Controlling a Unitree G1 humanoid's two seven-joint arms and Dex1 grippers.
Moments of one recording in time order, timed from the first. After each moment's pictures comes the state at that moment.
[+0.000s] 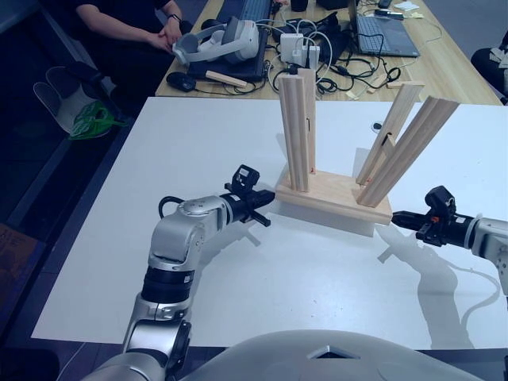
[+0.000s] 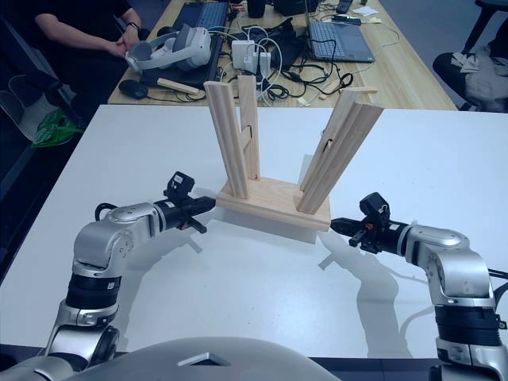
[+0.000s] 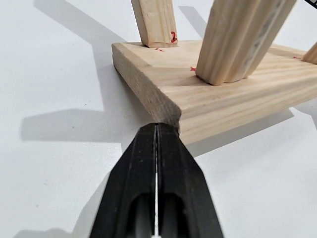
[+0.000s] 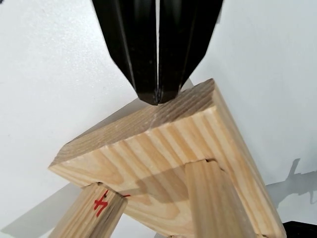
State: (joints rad) left arm -0.24 0.28 -0.09 -0.24 -0.30 1.02 -0.56; right arm 0.01 -0.72 -0.15 -0.12 0.38 0.77 1.01
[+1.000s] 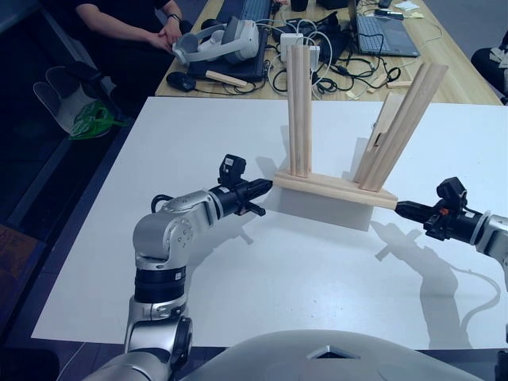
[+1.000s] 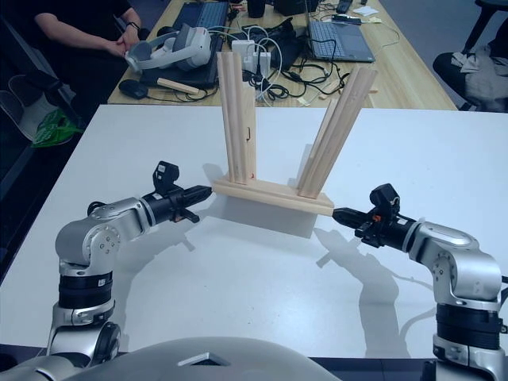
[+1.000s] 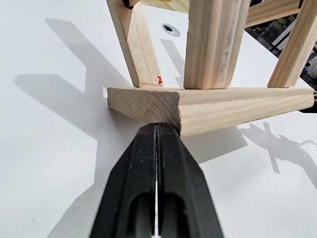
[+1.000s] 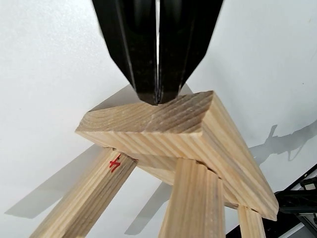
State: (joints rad) left arm -0.25 0.25 0.06 -0.26 -0.46 1.05 -0.56; right arm -0.01 -0.67 -0.26 -0.15 0.46 0.84 1.01
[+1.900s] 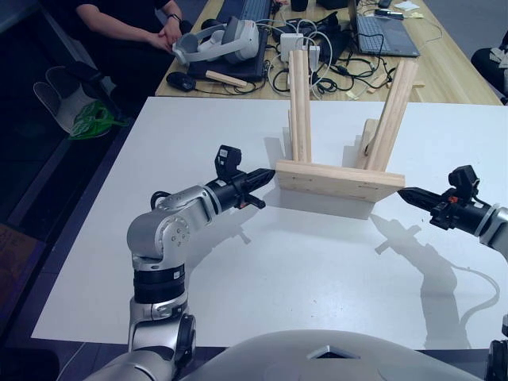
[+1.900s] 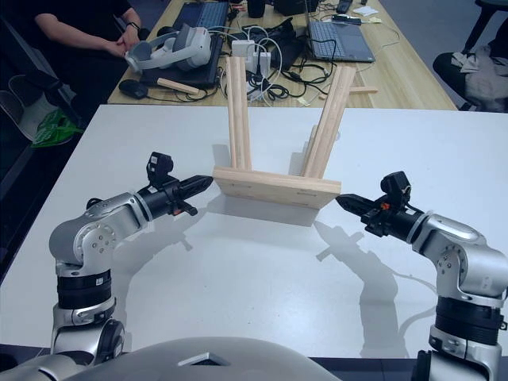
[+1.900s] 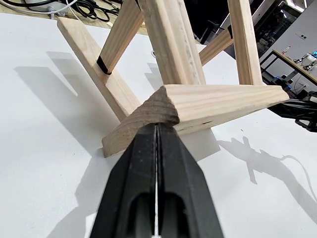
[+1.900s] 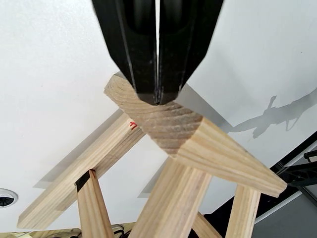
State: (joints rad) left arm -0.26 0.23 0.10 -0.30 -0.50 1.04 -0.56; right arm -0.06 -0.63 -0.34 -0.16 0.49 0.89 0.97
